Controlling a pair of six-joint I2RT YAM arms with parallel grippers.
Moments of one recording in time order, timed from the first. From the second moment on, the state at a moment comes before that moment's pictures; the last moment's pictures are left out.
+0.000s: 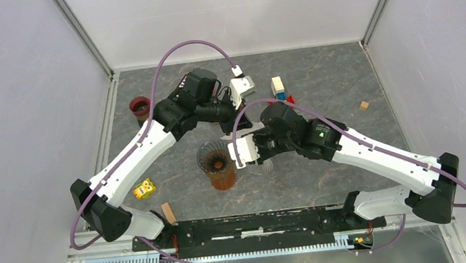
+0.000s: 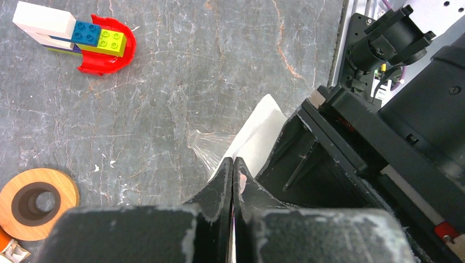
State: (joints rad) left arm -0.73 1.43 1.47 -0.67 0.56 0.21; right arm 0.99 1.23 1.21 -0.67 -0.19 -0.90
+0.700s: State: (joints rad) left arm -0.74 1.44 1.48 -0.74 0.50 0.29; right arm 1.00 1.23 1.21 -0.66 -0.14 -0.90
